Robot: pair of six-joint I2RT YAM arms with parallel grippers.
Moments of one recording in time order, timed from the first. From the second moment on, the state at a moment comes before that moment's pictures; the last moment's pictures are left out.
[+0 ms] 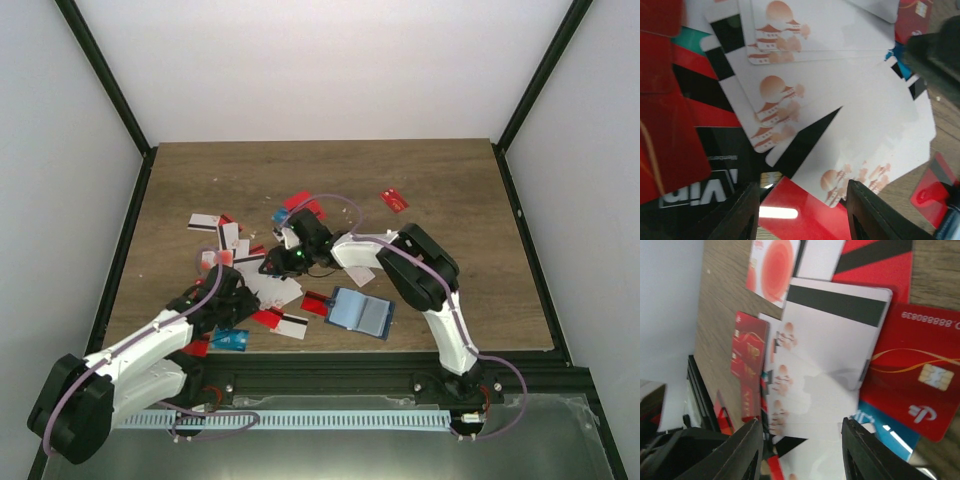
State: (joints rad) left arm -0.53 0.97 0.35 -0.40 0.04 -0.99; right arm 0.82 2.12 1.33 0.03 -0.61 0.72
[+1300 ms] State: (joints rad) left arm -0.52 0.94 0.21 -0.08 0.15 -1.17; right arm 0.79 2.17 1.30 0.08 -0.73 0.61
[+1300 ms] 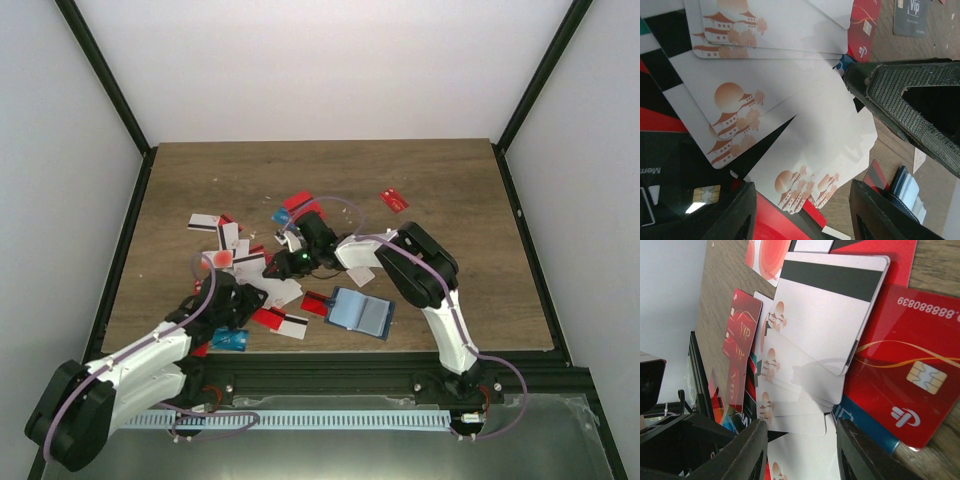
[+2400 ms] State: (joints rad) left arm -0.52 0.74 0.11 -0.09 0.14 -1.28; right arm 0.80 2.17 1.24 0.13 -0.76 0.61
